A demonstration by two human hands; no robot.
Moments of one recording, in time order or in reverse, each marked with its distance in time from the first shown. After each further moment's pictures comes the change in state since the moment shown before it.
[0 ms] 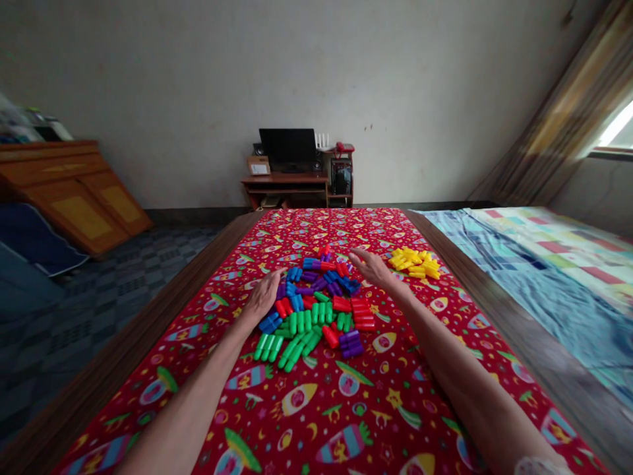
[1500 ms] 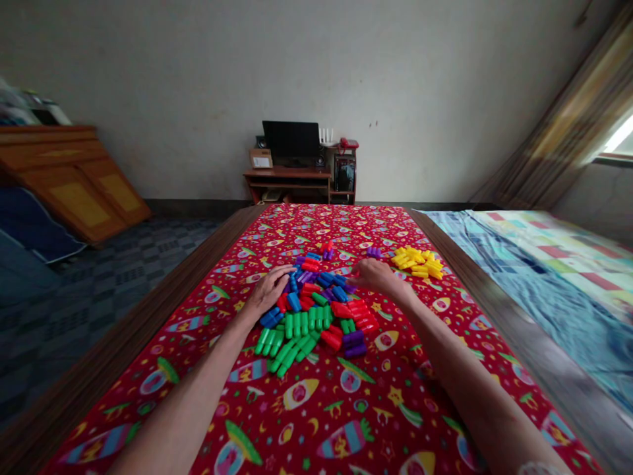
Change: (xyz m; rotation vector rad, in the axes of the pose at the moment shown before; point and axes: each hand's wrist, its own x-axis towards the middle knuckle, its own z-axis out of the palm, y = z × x) left_hand 0.001 -0.007 0.005 -0.116 -0.048 0.124; right_hand -0.018 -0.030 -0.007 -0.546 -0.315 0.015
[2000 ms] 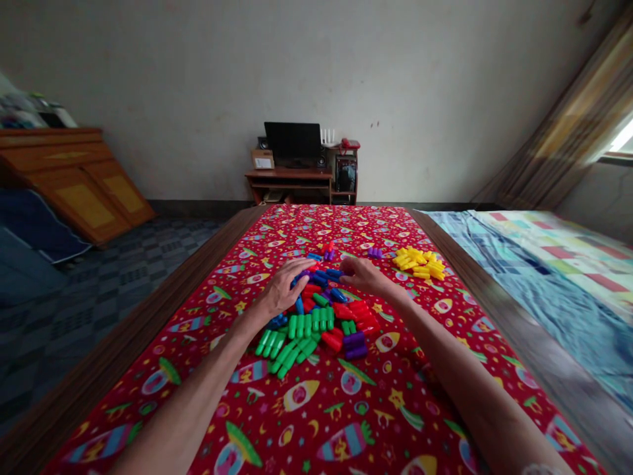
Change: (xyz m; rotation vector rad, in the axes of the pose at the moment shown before) left_hand 0.007 0.056 0.001 0.073 -0.003 0.291; right_hand 0.013 -0.010 0.013 0.441 0.136 -0.181
